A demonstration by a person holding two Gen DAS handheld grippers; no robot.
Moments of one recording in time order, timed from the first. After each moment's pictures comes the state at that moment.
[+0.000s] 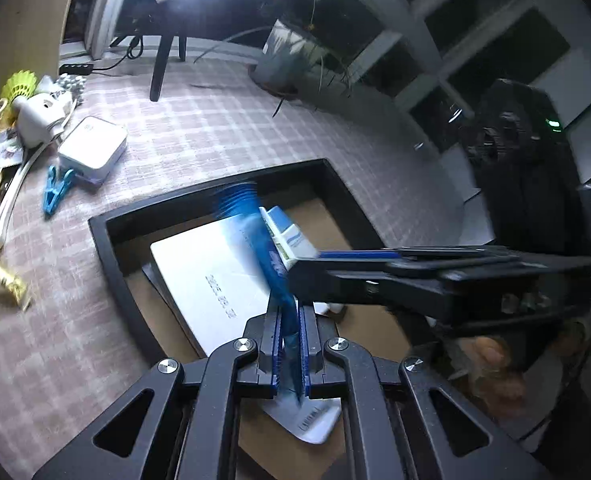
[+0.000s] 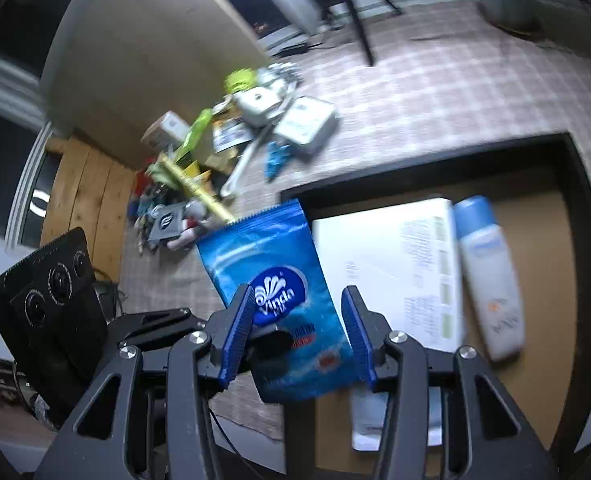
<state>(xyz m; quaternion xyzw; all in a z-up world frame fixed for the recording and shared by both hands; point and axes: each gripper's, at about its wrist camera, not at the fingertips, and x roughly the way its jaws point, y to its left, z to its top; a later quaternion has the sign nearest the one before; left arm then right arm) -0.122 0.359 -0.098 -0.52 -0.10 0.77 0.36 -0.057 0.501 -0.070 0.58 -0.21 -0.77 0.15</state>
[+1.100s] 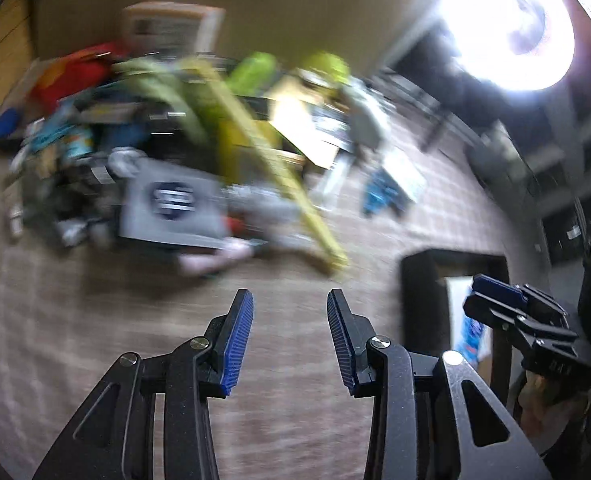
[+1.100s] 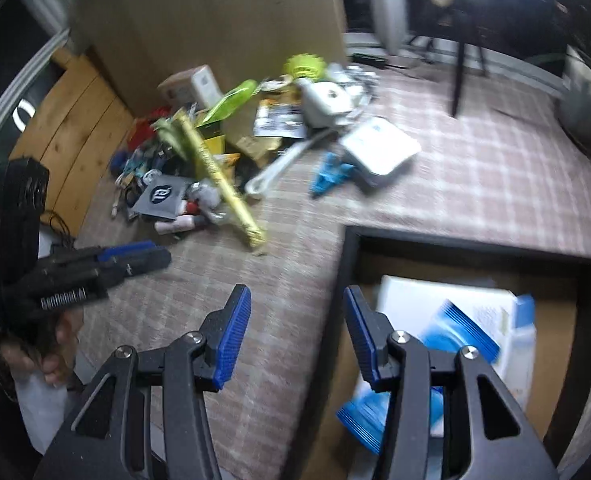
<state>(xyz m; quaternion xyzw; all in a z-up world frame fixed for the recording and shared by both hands) -0.139 0.107 -0.126 -0.56 -0.21 0.80 0.06 -0.096 0.363 -0.078 0.56 -0.02 -0.80 0.21</state>
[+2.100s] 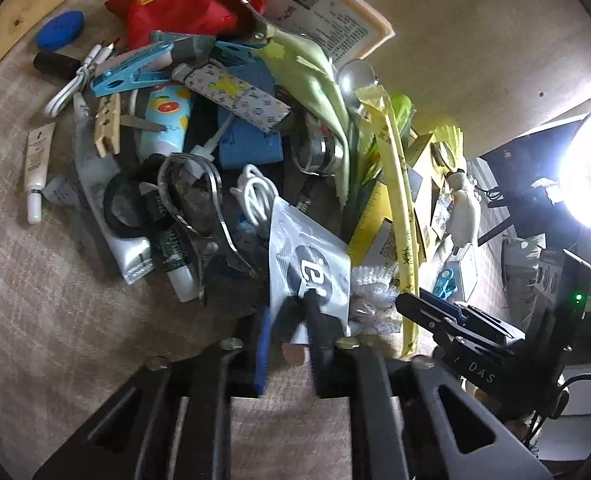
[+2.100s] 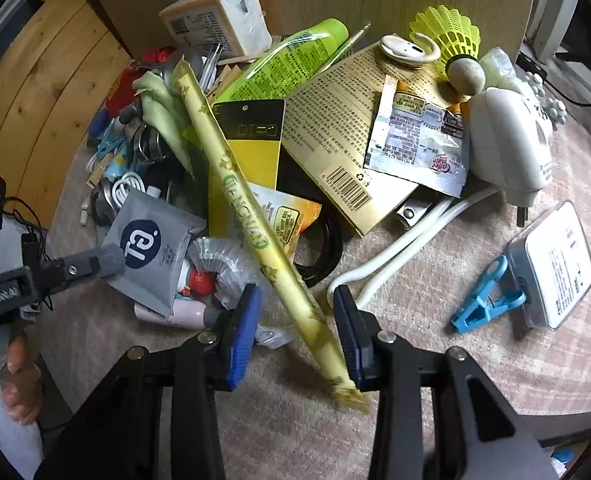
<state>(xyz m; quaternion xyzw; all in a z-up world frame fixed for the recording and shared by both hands) -0.183 0.030 -0.183 -0.57 -0.35 0.74 -0.02 -0.211 0.233 -0.162 0.62 0.05 -0.74 0.26</state>
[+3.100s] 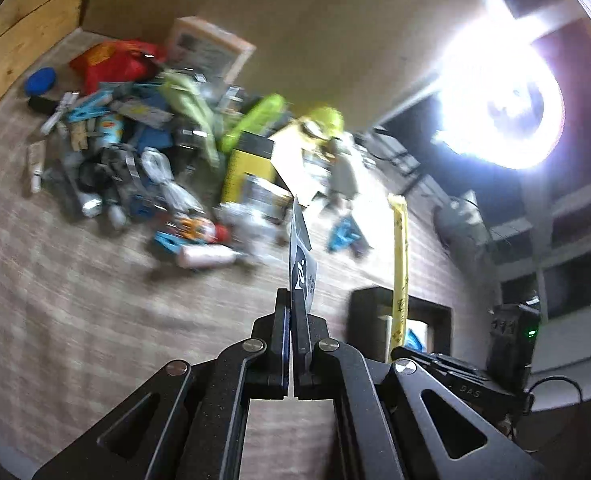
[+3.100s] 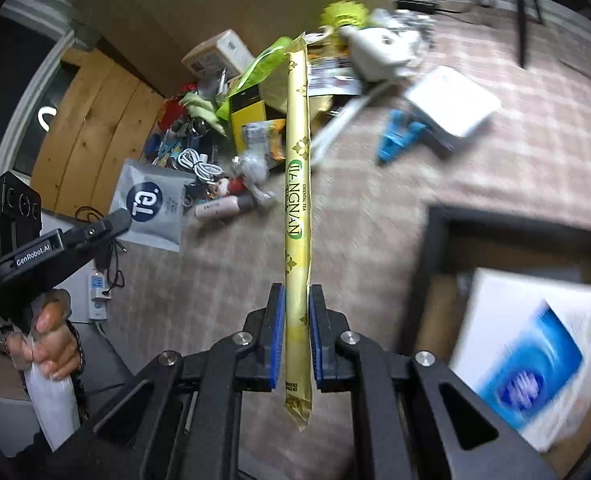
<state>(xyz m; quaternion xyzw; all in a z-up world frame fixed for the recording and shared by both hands) -0.118 0.103 -0.093 -0.51 -0.33 0.79 0.08 -0.095 0.388 -0.099 0.61 -0.11 -0.74 0.26</state>
